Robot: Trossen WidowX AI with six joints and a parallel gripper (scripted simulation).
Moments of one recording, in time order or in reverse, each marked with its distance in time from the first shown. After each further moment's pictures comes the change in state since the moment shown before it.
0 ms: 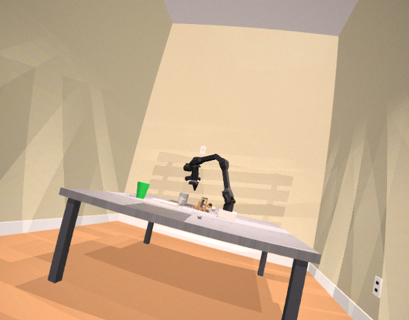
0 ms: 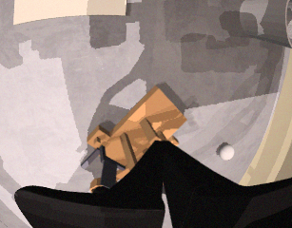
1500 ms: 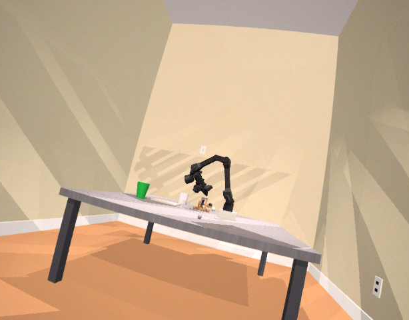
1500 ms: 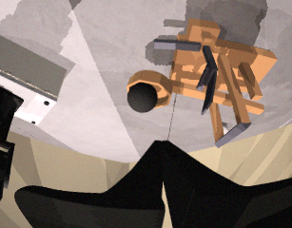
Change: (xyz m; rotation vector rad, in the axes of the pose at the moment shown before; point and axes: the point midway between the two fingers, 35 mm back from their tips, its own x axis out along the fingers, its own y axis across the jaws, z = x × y) arm 0.021 0.087 -0.104 -0.809 0.479 -0.088
